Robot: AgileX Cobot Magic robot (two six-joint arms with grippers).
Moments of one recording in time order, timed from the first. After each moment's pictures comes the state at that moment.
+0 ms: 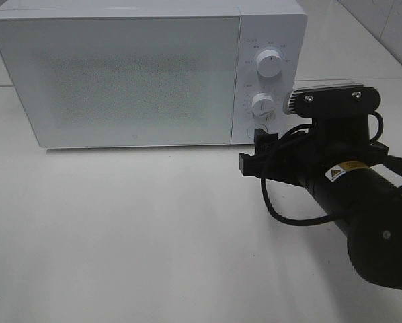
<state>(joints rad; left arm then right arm) -0.04 -0.01 -0.51 -0.05 1.09 -0.02 0.83 1.67 -0.42 0.90 -1.08 -0.36</state>
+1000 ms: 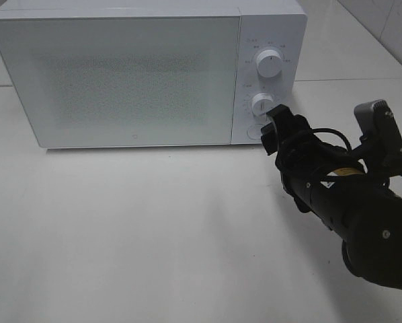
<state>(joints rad) -0.04 -0.01 -0.51 -0.05 1.09 -0.02 0.83 1.67 -0.42 0.90 -0.98 0.79</state>
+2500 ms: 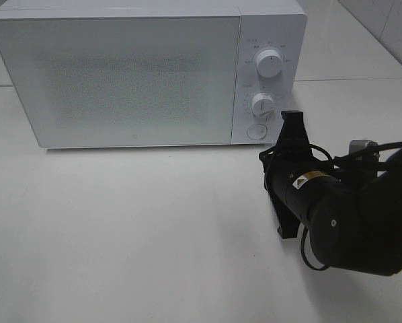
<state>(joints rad) -0.04 -0.01 -0.51 -0.05 1.09 -0.02 0.77 1.86 -0.52 0.85 -0.97 1.30</state>
